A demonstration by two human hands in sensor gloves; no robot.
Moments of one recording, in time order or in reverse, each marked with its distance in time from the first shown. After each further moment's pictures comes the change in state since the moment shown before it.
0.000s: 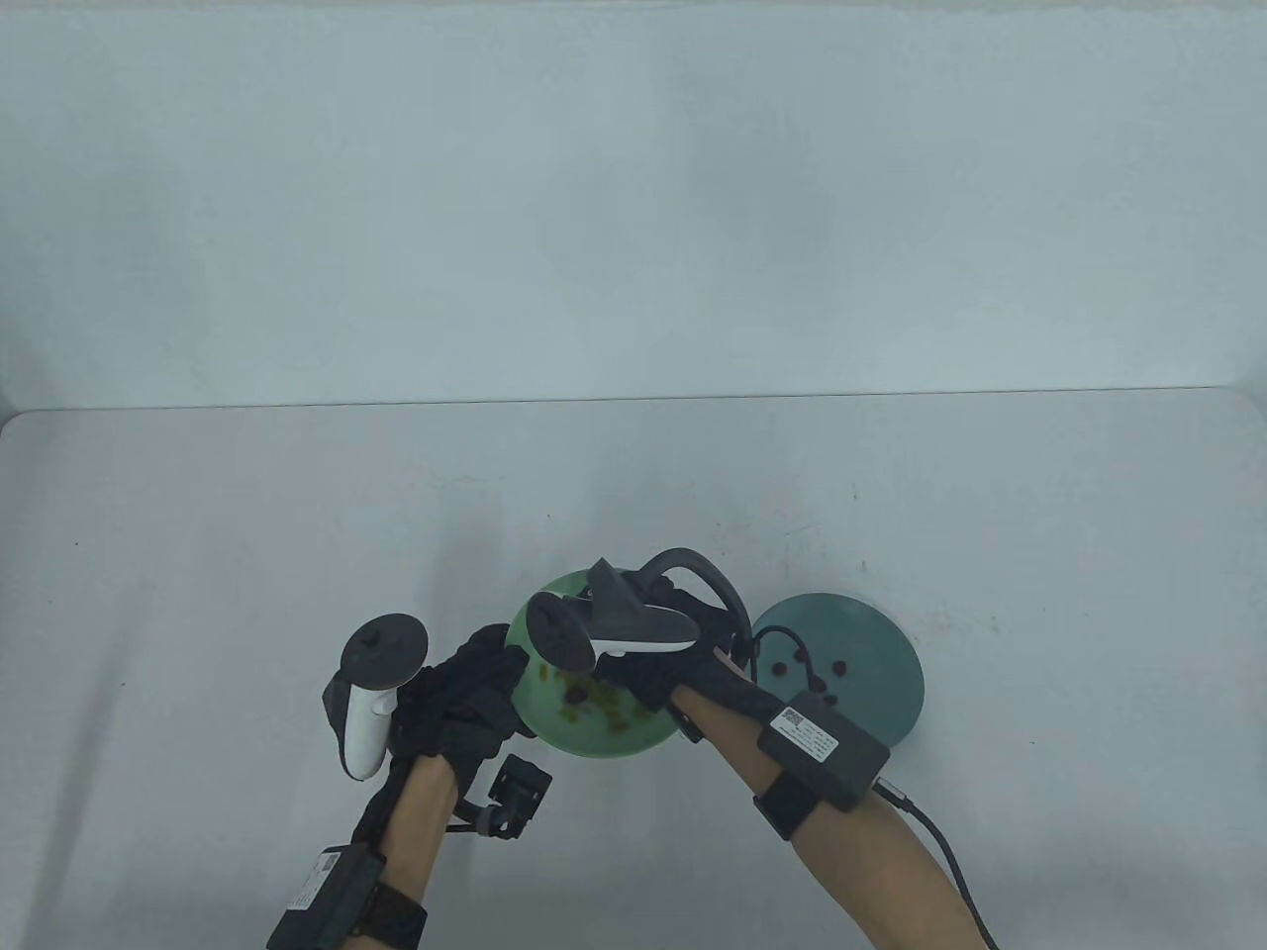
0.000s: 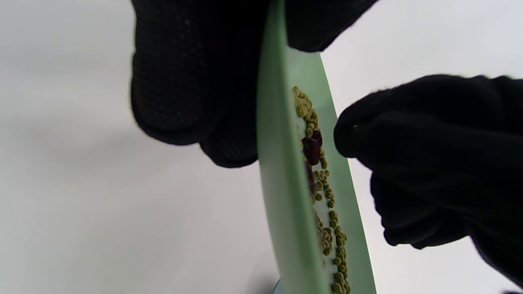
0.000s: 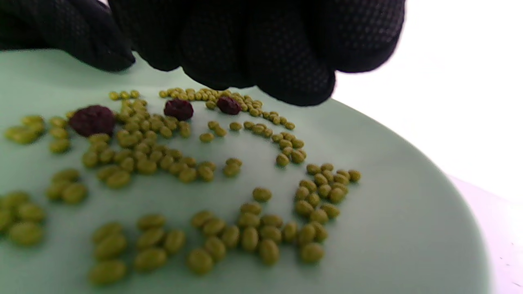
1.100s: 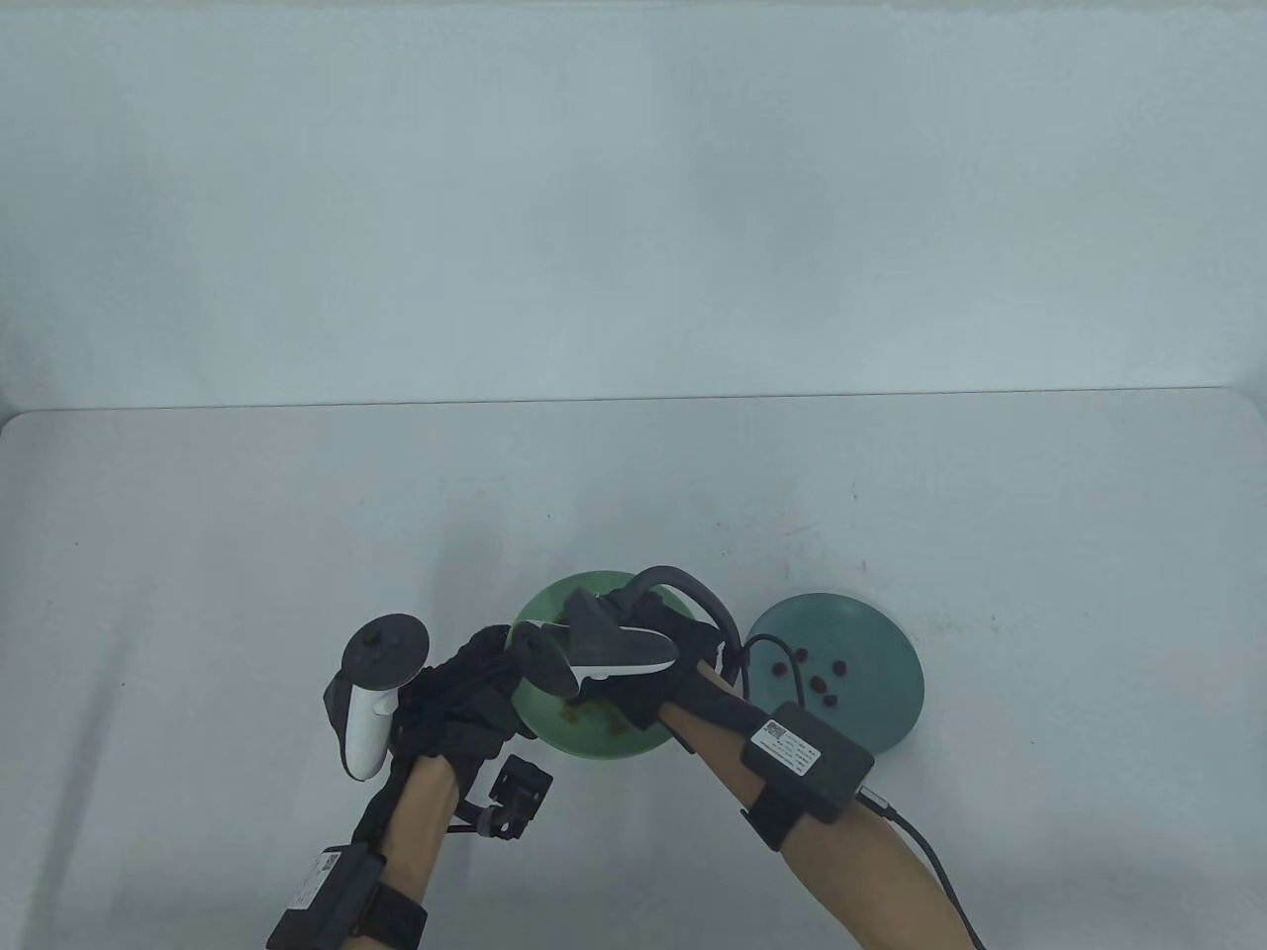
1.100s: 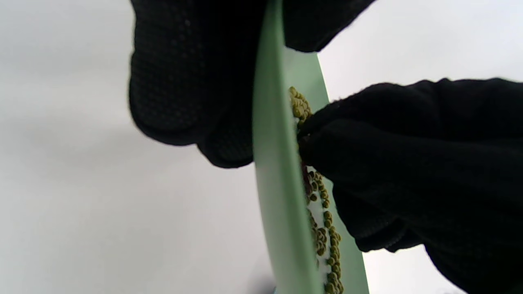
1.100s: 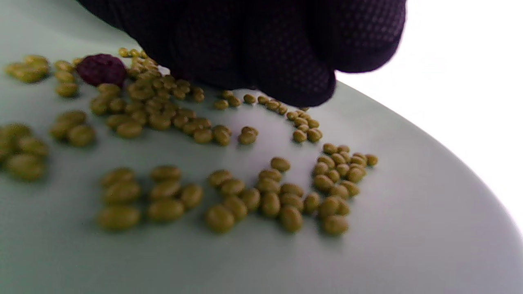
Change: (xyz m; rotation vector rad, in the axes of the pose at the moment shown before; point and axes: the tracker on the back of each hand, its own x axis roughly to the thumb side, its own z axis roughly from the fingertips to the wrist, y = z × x) left_hand 0.001 -0.001 0.000 0.000 0.002 -0.001; right_hand 0.015 0.013 -0.003 0.026 -0.026 0.067
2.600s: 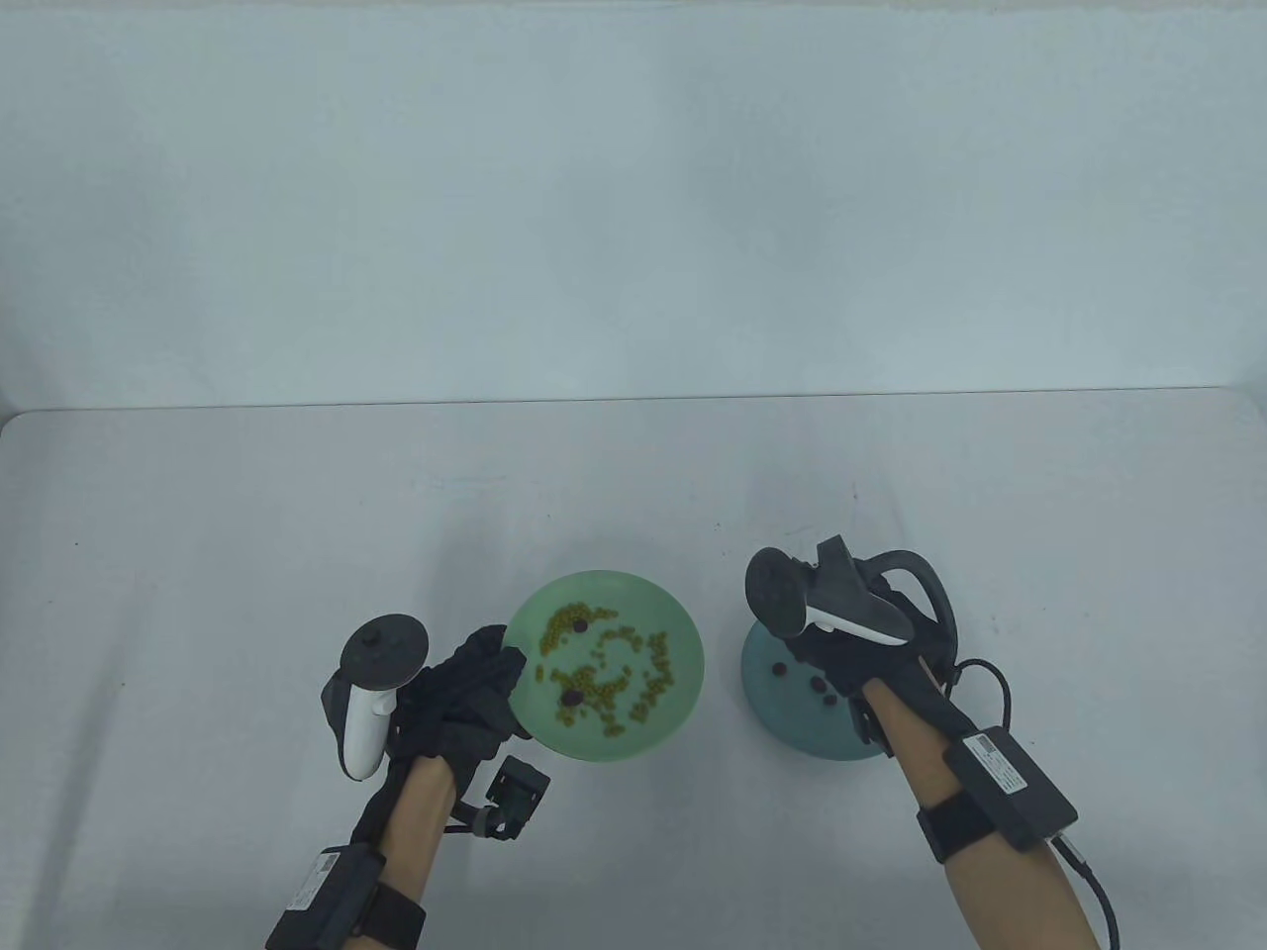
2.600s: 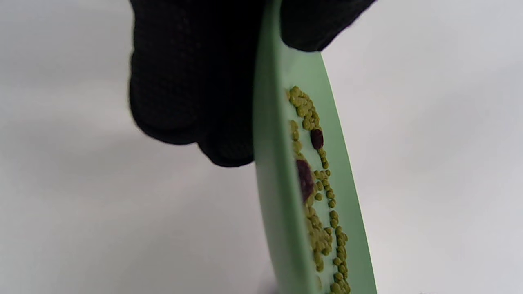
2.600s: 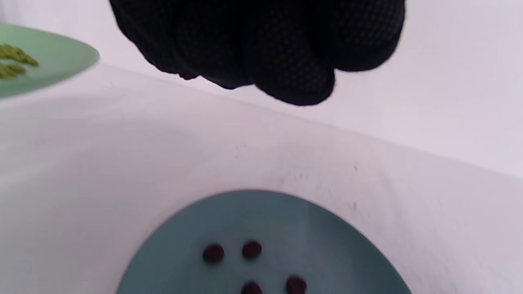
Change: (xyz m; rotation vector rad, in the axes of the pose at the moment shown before) left_hand -0.001 0.002 0.000 0.011 0.006 -0.030; right_hand -0.151 0.047 0.091 0.049 0.387 -0.176
